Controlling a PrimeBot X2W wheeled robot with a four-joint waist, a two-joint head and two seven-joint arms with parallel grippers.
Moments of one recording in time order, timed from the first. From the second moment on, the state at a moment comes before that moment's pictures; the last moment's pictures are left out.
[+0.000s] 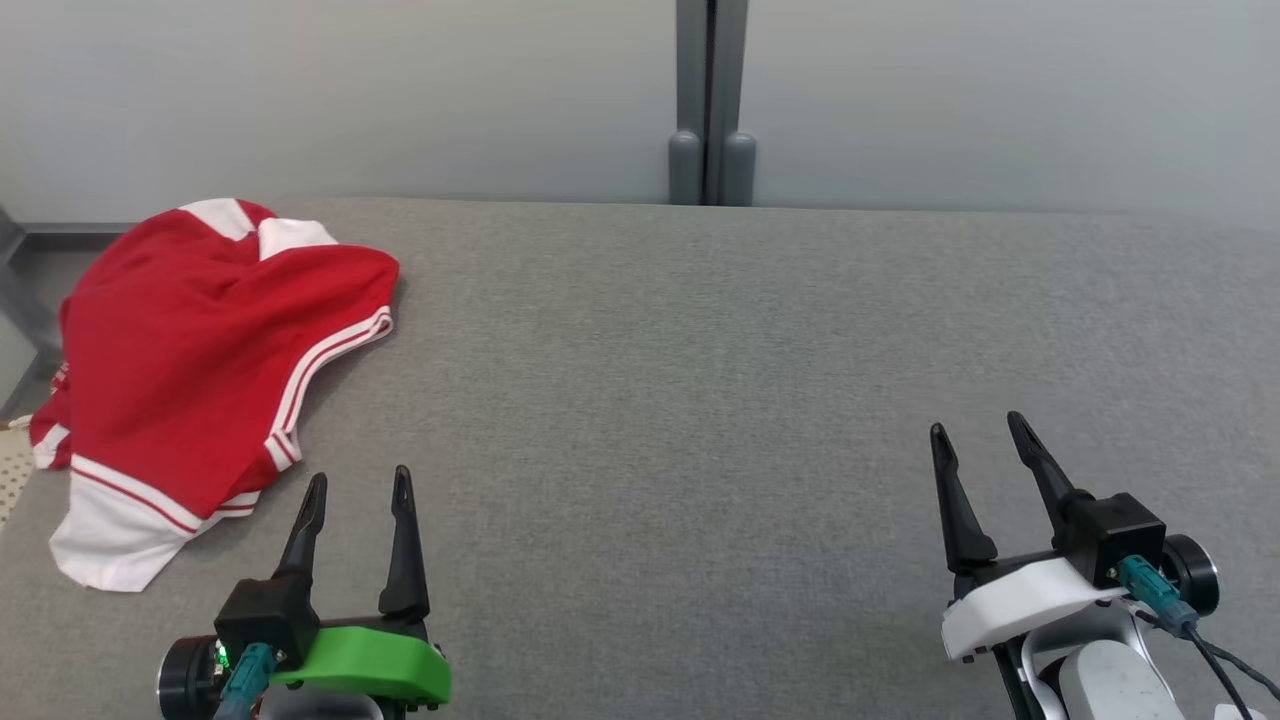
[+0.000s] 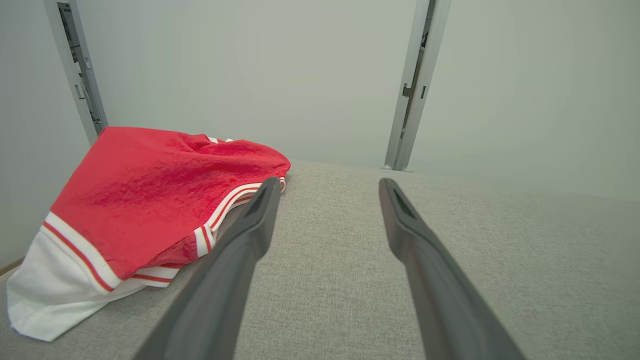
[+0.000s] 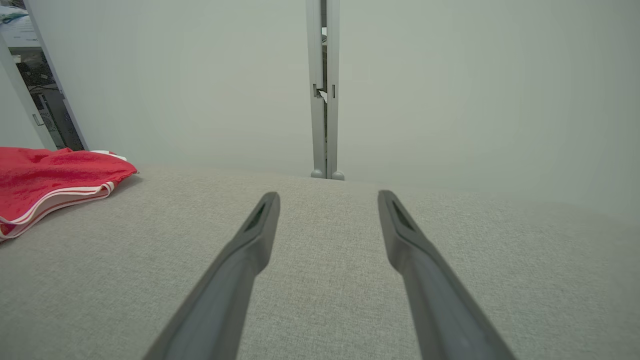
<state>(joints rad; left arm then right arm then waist) -0.03 0.05 -0.12 0.20 -0.22 0.02 -0.26 -0.08 -0.05 0.03 0.23 0.06 0.13 -0.26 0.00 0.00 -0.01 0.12</state>
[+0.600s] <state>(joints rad) 0.02 0.05 -0.02 0.18 -0.18 0.00 -0.26 -0.06 -0.05 0.06 0.23 0.08 0.13 -0.26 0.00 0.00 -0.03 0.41</state>
